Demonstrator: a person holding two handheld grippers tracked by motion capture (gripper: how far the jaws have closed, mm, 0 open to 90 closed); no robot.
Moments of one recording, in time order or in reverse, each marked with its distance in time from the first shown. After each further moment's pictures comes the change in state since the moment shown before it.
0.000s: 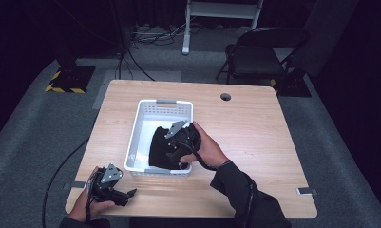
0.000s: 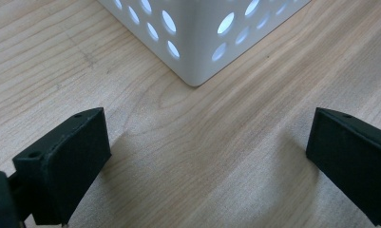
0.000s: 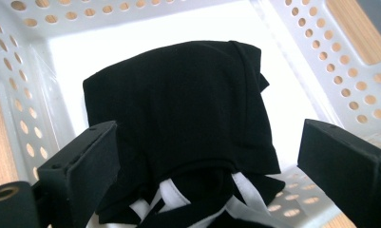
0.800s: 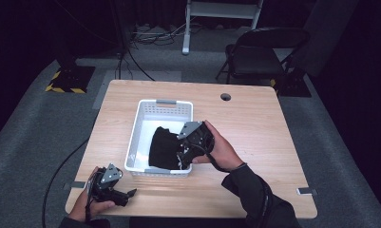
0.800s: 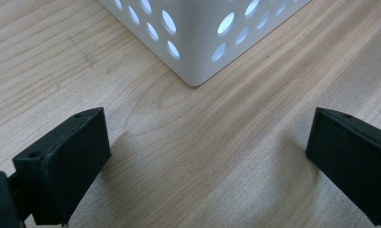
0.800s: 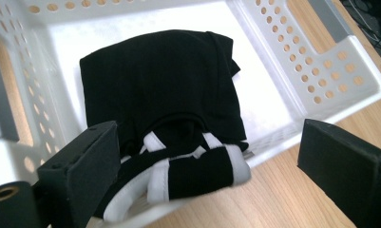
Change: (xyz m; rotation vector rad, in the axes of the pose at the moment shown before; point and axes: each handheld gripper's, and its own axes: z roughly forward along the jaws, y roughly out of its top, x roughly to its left) left arm 0.000 0.000 0.000 0.000 0.001 -0.002; right arm -0.006 -0.020 -0.037 -0.027 -0.050 -0.019
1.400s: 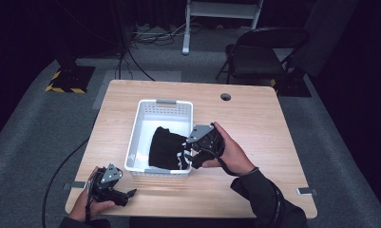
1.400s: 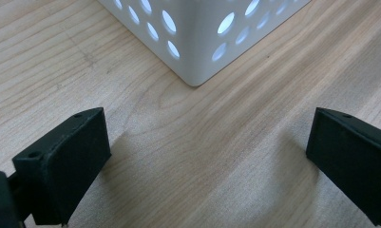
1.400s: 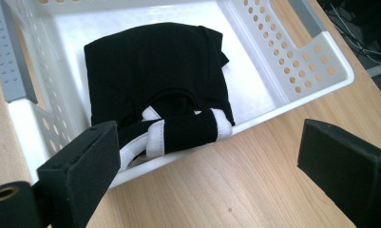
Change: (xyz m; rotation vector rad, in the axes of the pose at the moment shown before) left arm 0.000 0.000 0.000 0.001 0.000 0.000; right arm 0.001 -0.017 -0.027 -0.026 -0.032 -0.016
